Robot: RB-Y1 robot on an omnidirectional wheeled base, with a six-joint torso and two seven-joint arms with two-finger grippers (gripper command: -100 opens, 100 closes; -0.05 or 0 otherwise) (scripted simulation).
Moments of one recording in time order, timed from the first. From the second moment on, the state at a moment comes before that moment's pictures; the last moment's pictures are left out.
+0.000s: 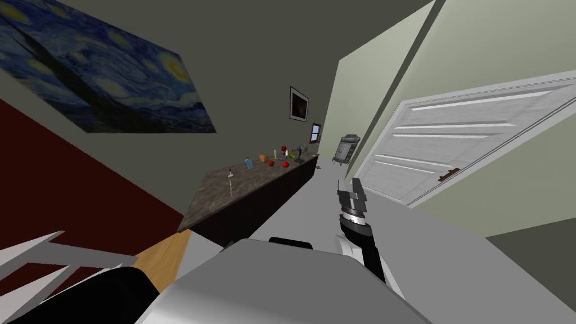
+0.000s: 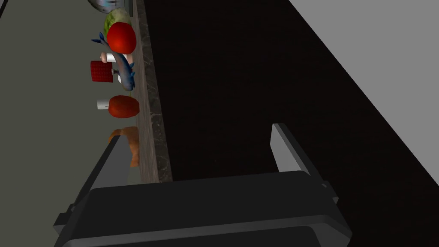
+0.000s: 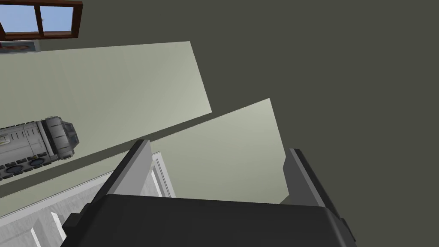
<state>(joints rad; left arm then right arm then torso) 0.91 0.81 -0.35 -1.47 0.13 -0.99 0.44 0.53 0.04 0.02 -2.24 0.07 -0.58 -0.05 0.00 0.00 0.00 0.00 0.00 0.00</state>
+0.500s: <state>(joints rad) 0.95 0.90 -0.43 -1.33 0.16 -1.03 0.49 0.53 0.04 0.02 -2.24 0.07 -0.58 -0.05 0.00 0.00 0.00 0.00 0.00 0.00</state>
